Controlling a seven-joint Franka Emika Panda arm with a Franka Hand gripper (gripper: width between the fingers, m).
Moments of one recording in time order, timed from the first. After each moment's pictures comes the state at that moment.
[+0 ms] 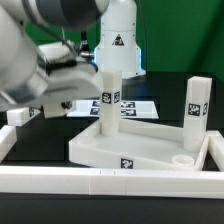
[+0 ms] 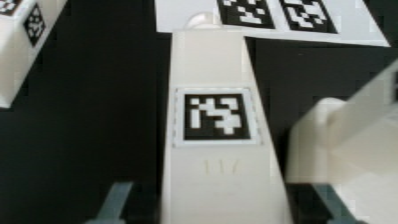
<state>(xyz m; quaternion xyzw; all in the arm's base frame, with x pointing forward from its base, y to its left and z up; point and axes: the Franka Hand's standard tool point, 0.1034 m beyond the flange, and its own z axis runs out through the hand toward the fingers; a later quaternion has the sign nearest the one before) 0.513 -0.139 0.076 -0.91 0.03 0.39 0.13</state>
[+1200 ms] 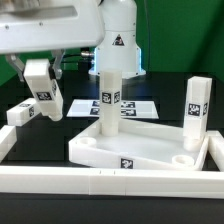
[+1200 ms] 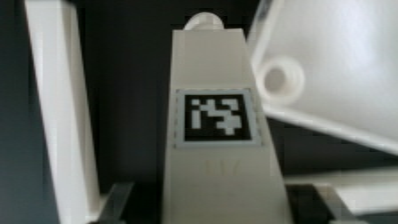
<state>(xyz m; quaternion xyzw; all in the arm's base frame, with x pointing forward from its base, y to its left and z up) 0.593 -0.145 0.145 -1.00 0.04 0.05 0.05</state>
